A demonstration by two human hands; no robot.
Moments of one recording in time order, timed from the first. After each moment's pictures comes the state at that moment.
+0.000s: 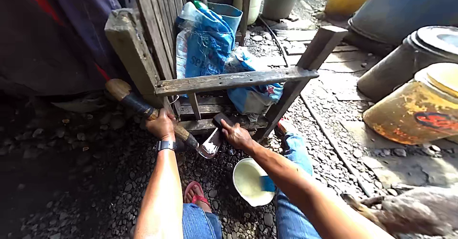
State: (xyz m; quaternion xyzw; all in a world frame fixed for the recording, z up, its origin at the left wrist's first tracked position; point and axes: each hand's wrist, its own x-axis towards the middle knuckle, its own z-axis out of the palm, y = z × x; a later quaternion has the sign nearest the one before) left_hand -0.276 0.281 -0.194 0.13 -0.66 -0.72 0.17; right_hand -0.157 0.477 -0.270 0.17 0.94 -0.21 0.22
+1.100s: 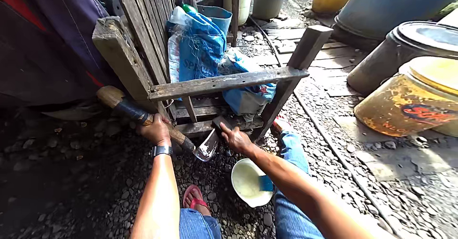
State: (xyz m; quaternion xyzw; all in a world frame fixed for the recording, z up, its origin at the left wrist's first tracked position) left_hand -0.278 0.284 -0.194 0.12 -0.65 -0.73 0.18; right_hand -0.146 0.482 -0.269 0.19 0.93 -0.23 0.21
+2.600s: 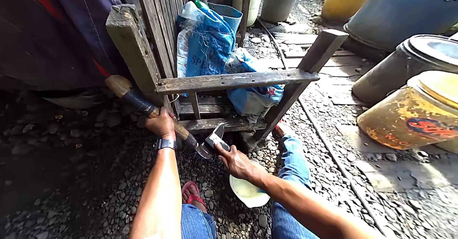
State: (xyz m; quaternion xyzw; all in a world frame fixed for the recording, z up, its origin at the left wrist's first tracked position) left_hand -0.277 0.282 -0.194 0.14 -0.68 -0.71 0.16; right_hand -0.102 0.439 -0.278 0.10 0.94 -0.23 0.21
